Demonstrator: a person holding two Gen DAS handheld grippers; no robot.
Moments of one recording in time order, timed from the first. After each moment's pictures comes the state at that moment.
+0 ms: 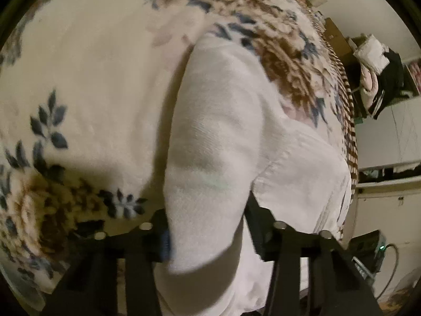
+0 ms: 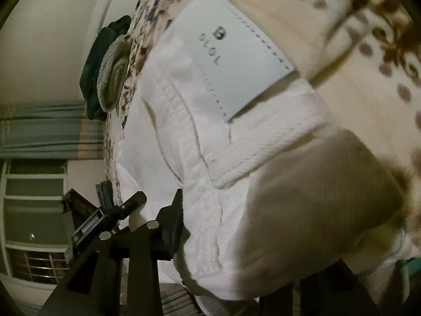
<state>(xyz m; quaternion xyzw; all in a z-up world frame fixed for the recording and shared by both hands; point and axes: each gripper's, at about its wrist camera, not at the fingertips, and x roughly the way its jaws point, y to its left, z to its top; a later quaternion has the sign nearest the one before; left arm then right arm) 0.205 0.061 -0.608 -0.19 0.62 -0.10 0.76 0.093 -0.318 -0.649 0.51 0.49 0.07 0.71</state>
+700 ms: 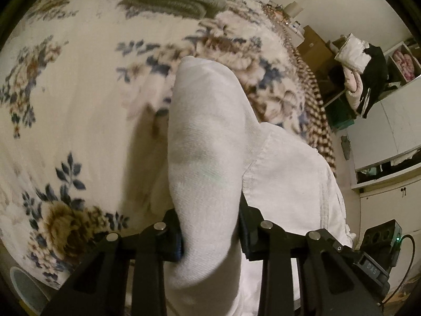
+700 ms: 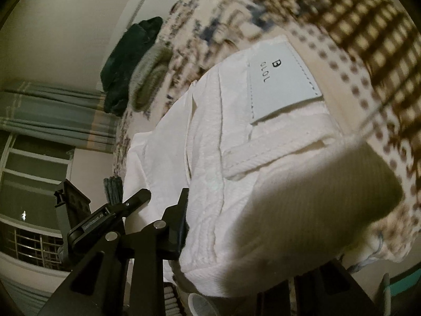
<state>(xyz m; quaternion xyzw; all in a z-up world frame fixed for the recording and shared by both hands) 0.218 0.043 -0.512 -0.17 0.57 -0.12 0.80 0.108 -0.345 -0.534 0.46 0.45 0.10 0.76</state>
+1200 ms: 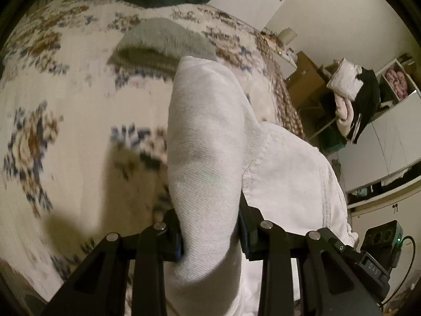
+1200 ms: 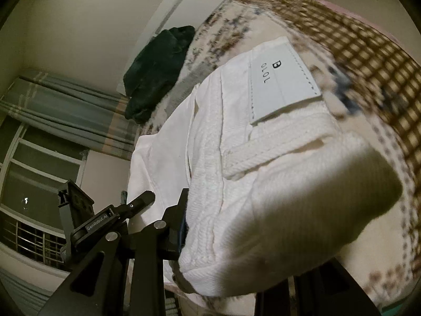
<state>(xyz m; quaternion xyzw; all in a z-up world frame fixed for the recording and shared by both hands) 0.336 0.081 -0.416 -0.19 0.52 -0.13 0.82 0.240 -0.328 -0.410 0.43 0.41 0.13 0.79</state>
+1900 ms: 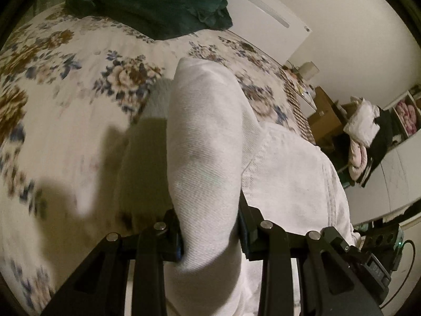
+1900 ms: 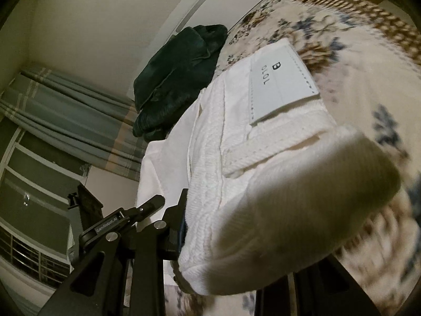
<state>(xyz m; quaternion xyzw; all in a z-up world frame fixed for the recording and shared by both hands) 0.664 0.209 -0.442 -0.21 0.49 -0.12 0.83 0.625 -0.226 -0.405 0.42 0.38 0.17 0.81</state>
